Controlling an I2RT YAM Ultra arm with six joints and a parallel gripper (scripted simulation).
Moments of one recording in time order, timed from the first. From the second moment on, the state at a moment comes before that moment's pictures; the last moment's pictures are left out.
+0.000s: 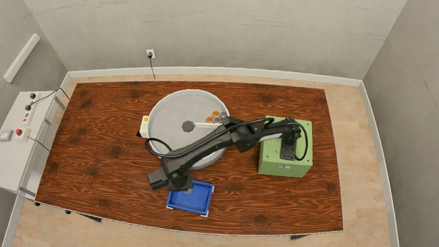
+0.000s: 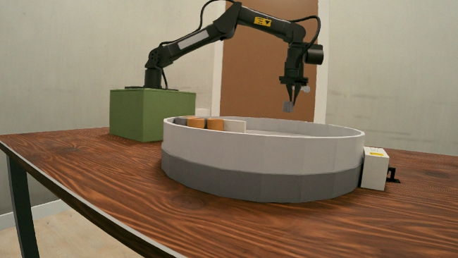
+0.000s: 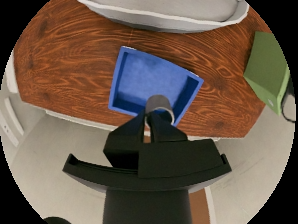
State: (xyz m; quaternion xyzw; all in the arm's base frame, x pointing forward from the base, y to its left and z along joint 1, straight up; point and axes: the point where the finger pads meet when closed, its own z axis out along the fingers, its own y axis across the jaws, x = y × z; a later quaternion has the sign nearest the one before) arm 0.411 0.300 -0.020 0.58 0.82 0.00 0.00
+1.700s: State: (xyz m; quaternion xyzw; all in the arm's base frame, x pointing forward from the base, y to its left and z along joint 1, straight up) arm 0.410 0.304 -0.014 0.58 0.82 0.00 0.00
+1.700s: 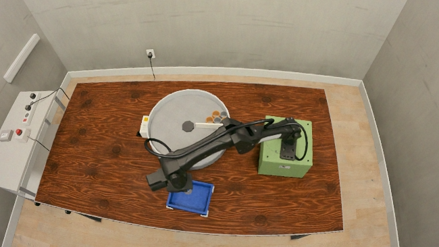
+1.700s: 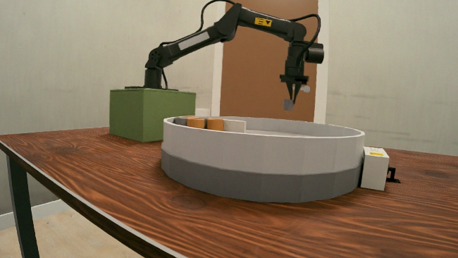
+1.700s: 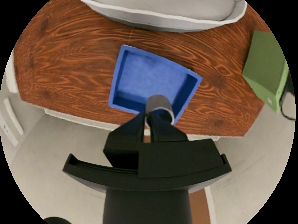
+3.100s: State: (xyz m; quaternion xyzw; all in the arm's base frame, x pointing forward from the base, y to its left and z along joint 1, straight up) arm 0.408 0.308 -0.017 0.58 0.82 -0.01 0.00
